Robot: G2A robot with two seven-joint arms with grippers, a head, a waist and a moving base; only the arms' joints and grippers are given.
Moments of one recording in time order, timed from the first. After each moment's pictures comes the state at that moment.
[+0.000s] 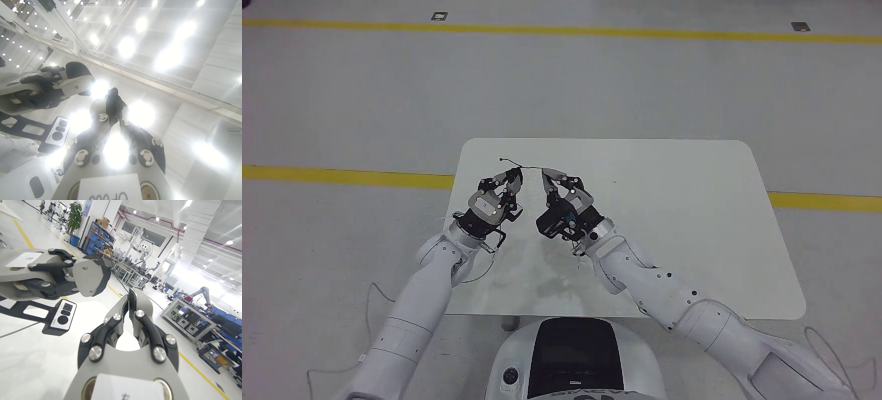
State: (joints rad) left arm 1.31 -1.22 -1.23 -1.30 -1.57 0.34 -0.88; right arm -1.05 -1.27 0.57 -1.39 -1.57 0.34 -0.33
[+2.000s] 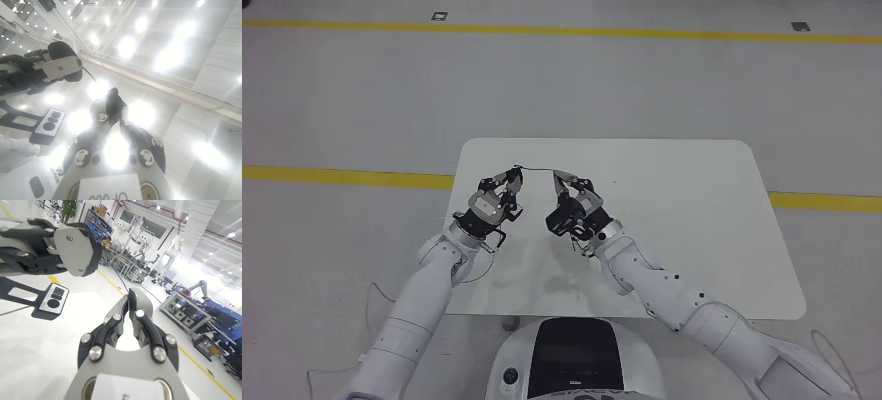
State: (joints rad) left arm 1.31 -1.22 -1.23 -1.30 -1.57 0.34 -0.88; right arm -1.07 -1.23 0.58 -1.40 -1.57 0.34 -0.29
